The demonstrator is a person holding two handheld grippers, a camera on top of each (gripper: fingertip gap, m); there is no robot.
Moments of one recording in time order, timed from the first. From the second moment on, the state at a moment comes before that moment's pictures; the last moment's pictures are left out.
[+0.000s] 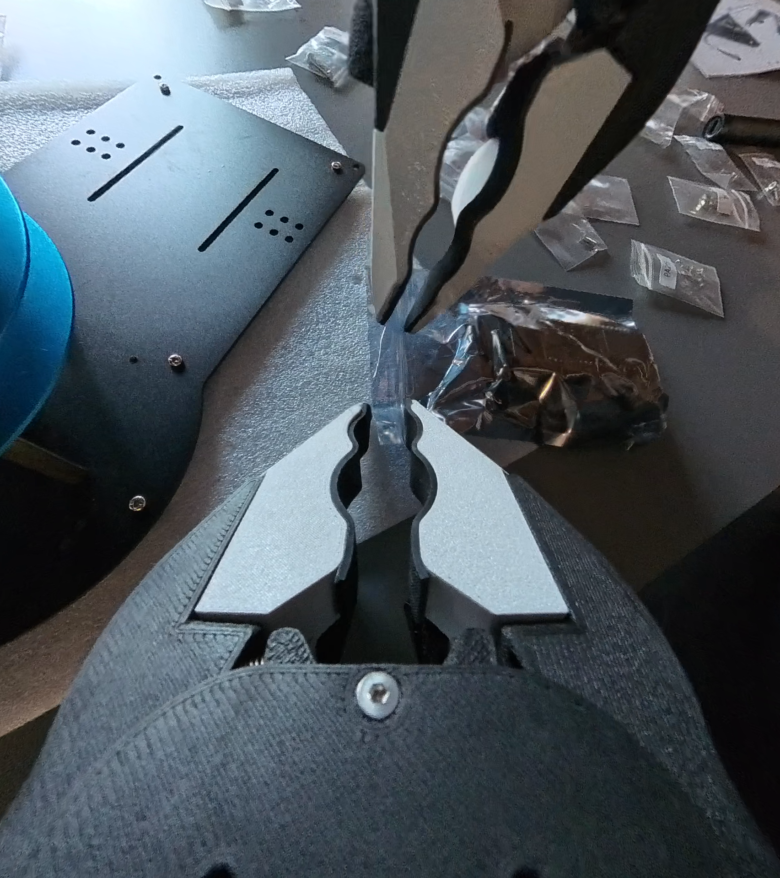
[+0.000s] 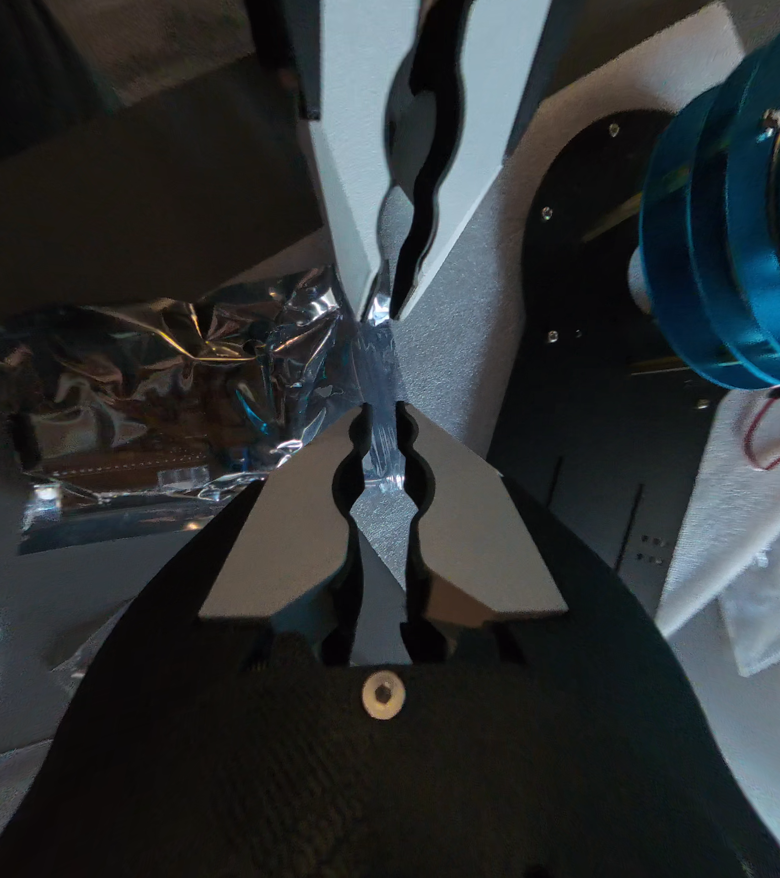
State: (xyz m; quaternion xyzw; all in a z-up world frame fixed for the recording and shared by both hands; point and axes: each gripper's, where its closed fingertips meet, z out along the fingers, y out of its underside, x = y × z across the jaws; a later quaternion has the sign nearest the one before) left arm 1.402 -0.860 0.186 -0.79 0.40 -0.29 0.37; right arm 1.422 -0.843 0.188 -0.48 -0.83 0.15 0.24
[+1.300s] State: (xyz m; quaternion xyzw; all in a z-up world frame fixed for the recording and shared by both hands) left arm 1.418 -0.858 0.243 -0.75 0.31 -0.55 0.21; right arm 1.419 -0.872 0.250 -0.27 -0.83 0.14 0.47
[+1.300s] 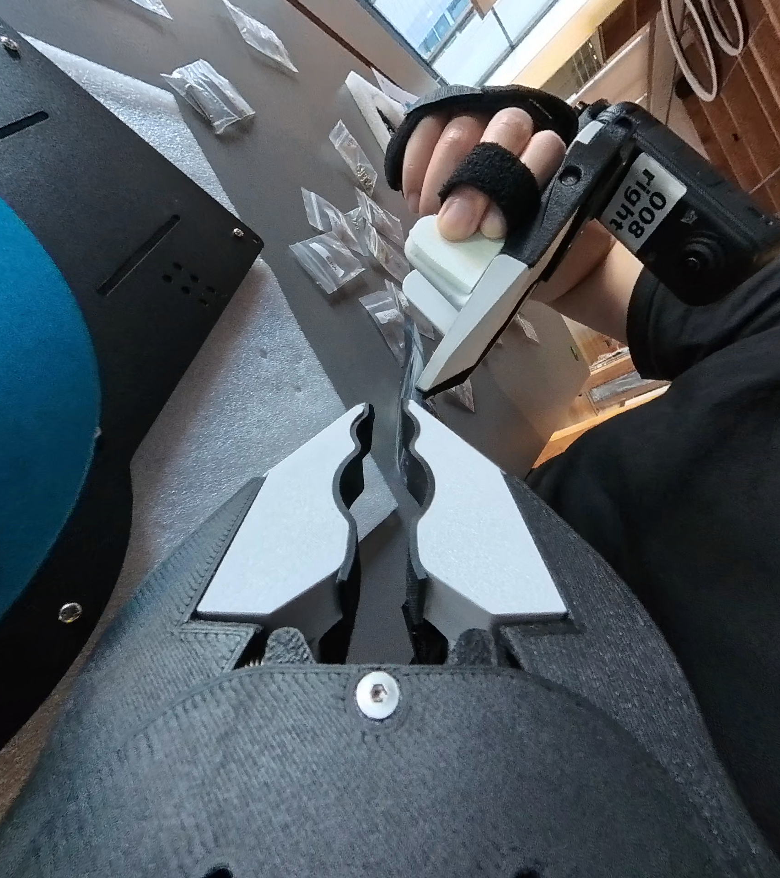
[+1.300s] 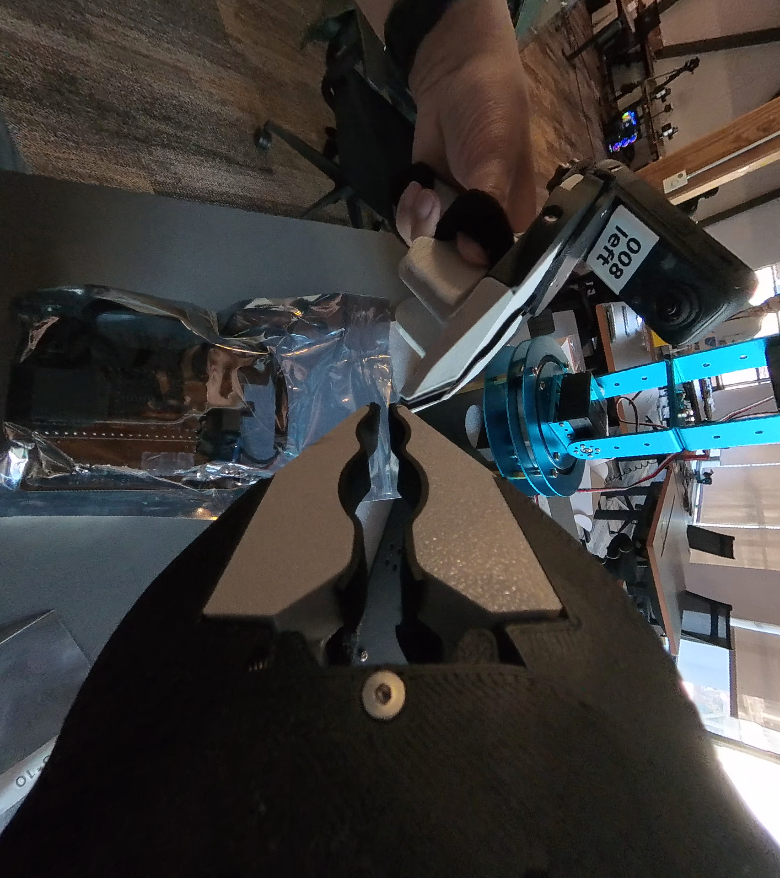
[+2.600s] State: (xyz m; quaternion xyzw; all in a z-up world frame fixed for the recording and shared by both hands) left arm 1.407 -0.869 0.191 -0.81 0.29 -0.47 0.21; right arm 1.416 -0.864 0.183 -0.38 -0.87 0.26 0.18
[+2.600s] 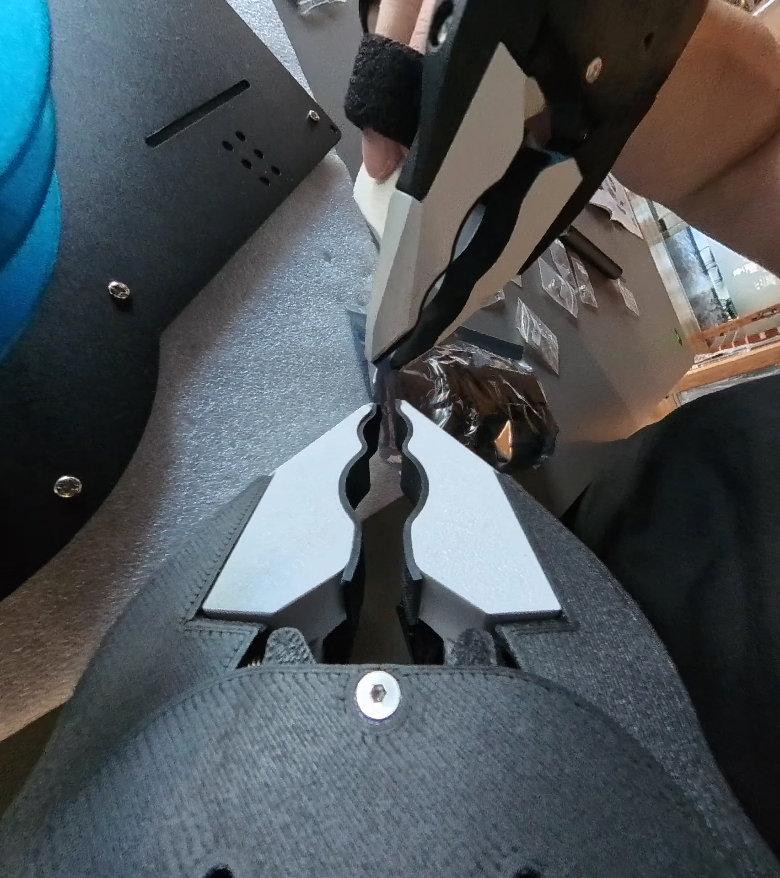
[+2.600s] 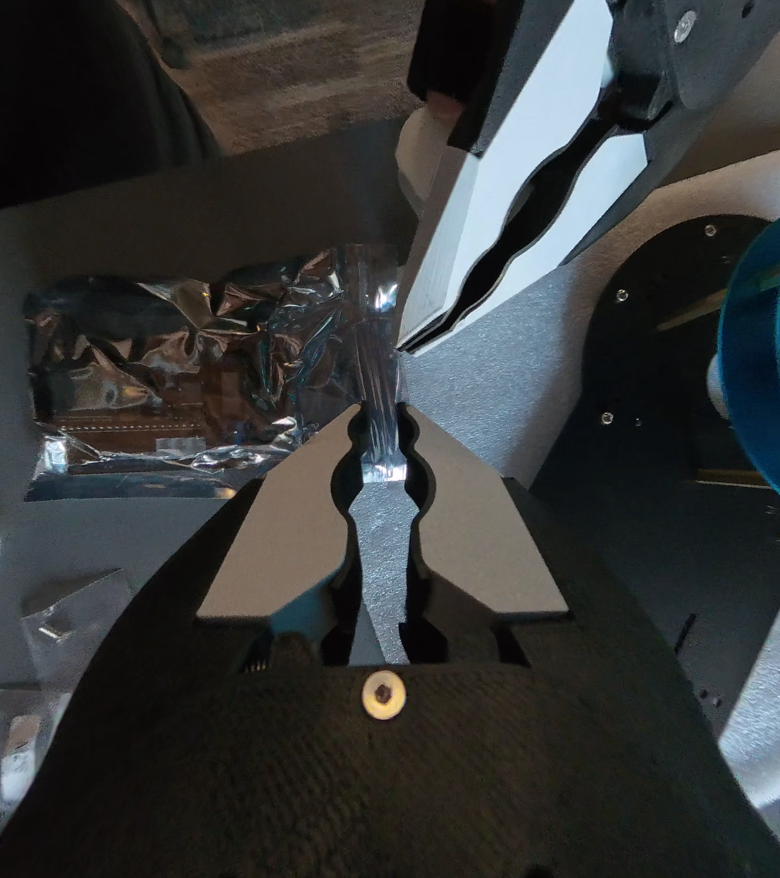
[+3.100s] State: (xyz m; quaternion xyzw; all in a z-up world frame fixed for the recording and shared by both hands) left arm 1.407 -0.865 0.191 -0.81 0.28 -0.48 0.17; right arm 1.416 -0.866 0.193 -0.32 -0.86 0.18 0.34
